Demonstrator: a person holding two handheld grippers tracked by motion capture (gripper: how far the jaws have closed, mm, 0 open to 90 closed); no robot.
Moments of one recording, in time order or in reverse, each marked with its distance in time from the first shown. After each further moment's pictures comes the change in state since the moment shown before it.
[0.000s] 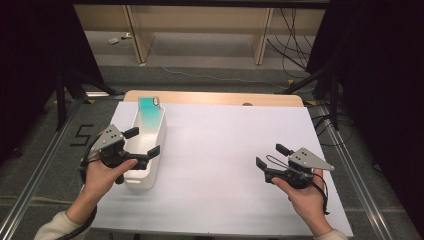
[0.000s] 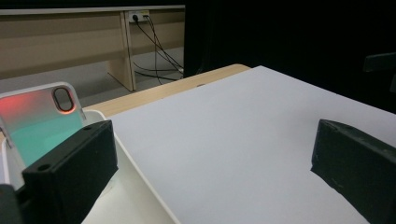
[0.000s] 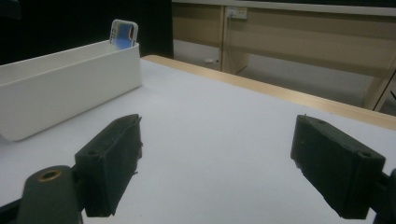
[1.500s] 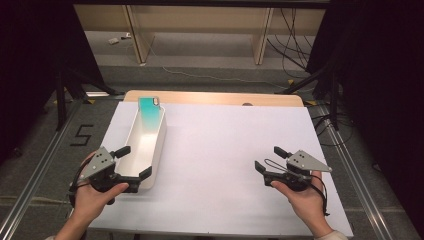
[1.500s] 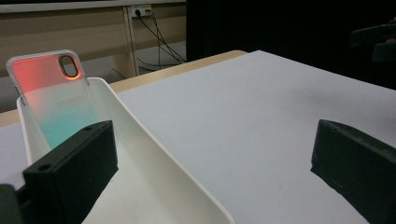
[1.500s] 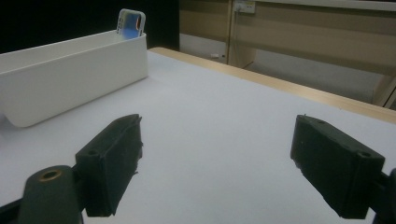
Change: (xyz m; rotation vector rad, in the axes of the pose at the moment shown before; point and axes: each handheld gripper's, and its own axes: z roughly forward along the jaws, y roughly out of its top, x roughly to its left) left arm -0.015 -0.035 -0.034 0.006 0.018 0.028; right arm 0.001 -0.007 0.002 0.008 0.016 -0.035
